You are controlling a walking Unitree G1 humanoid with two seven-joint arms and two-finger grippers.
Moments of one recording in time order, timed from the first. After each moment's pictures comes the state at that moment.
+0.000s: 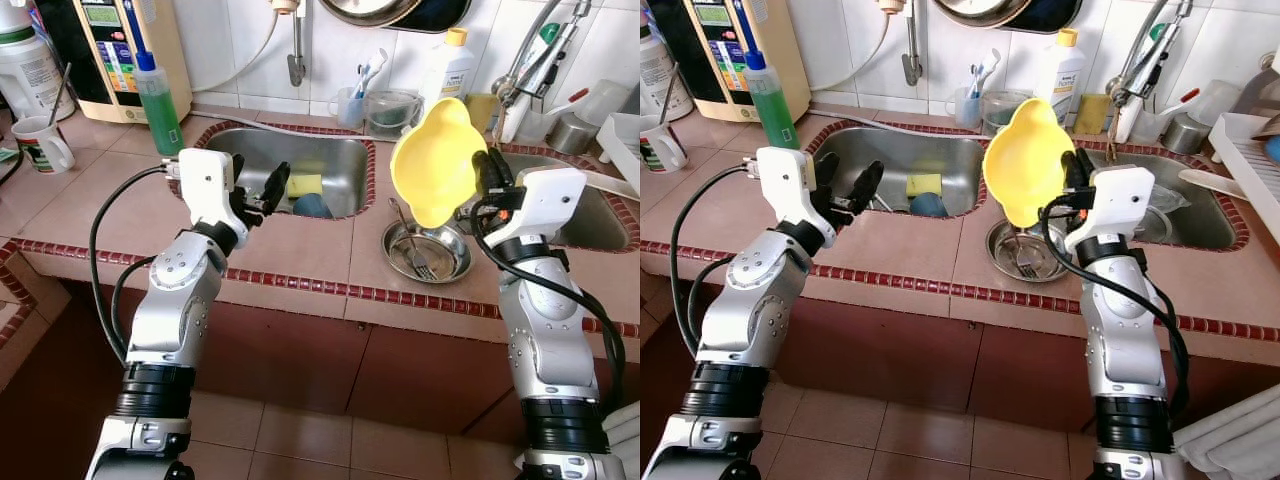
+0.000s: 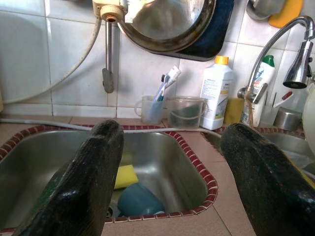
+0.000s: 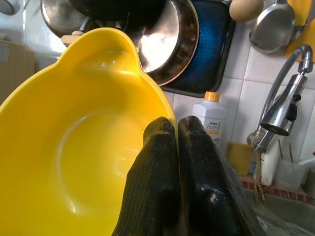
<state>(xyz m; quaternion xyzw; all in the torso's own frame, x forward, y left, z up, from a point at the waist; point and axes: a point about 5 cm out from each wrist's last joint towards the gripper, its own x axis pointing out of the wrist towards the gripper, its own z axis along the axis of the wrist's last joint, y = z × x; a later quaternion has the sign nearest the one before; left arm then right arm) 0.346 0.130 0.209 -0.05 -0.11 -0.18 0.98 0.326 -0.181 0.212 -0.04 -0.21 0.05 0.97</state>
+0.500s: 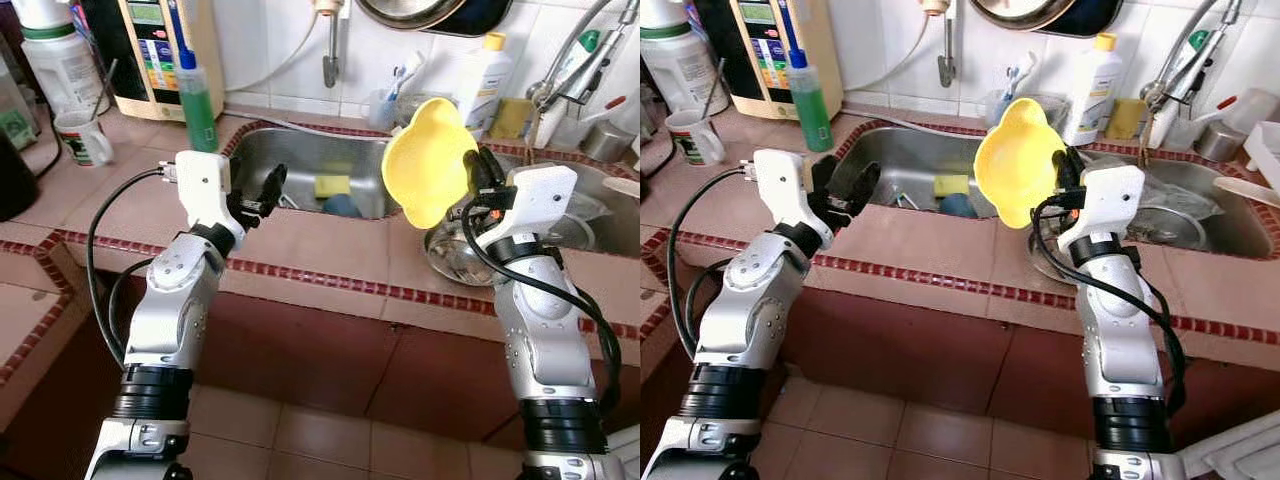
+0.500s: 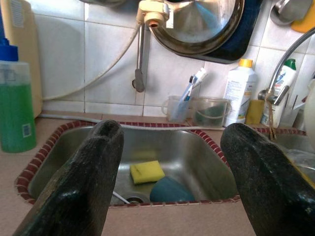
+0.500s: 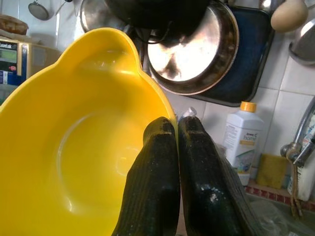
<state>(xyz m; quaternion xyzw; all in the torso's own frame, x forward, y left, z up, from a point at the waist) 0.345 0.130 0.206 -0.05 -0.10 -0.19 0.98 0.326 -0.179 0.214 -0.05 -0.21 0.06 0.97</state>
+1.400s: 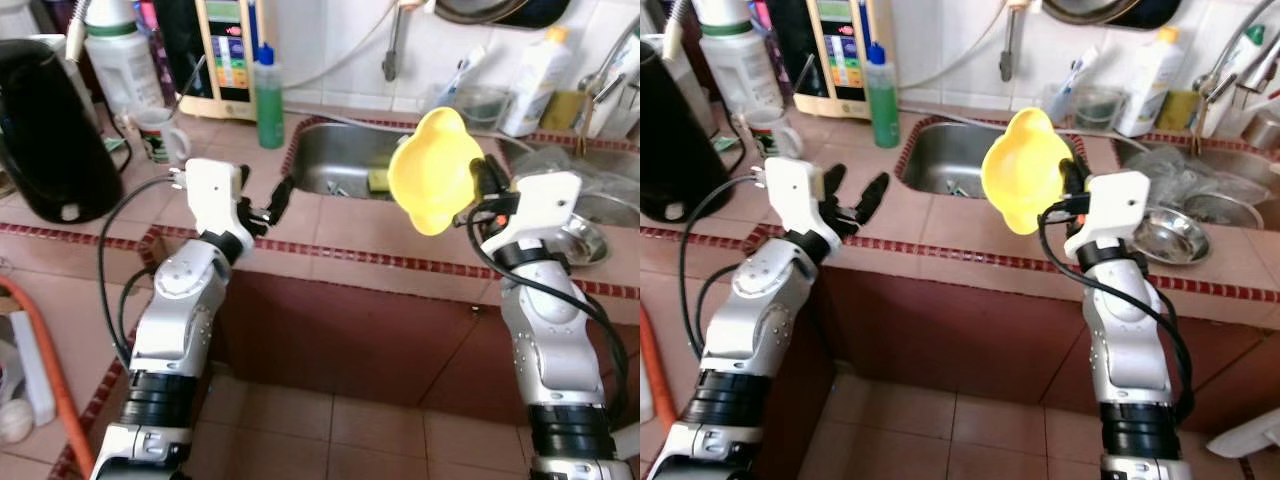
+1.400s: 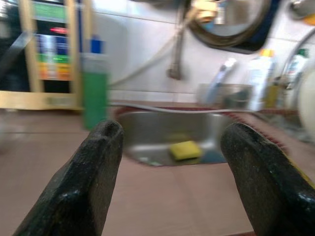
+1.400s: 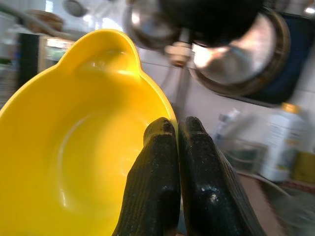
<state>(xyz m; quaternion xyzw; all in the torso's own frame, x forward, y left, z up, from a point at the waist) 0.341 0.131 0.198 -0.03 -0.09 -0.19 0.98 0.324 -0.181 0.209 -0.05 -0.20 0.06 0.98</state>
